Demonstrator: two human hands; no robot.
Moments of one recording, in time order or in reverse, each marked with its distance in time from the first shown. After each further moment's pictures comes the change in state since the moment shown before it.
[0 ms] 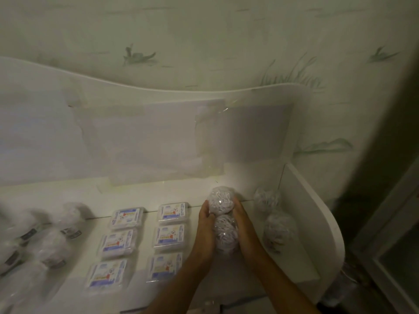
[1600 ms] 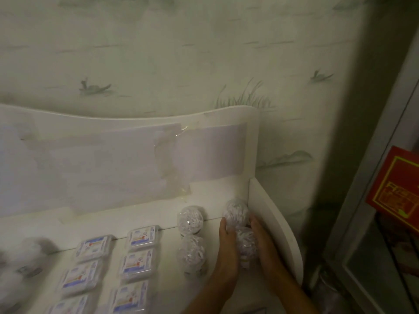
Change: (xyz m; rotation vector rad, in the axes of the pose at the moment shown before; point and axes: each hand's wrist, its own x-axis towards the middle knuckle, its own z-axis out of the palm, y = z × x) left_hand -0.018 0.009 0.121 -0.030 -0.132 -0.180; right_hand -0.108 0.121 -0.081 -0.176 0.136 -0.089
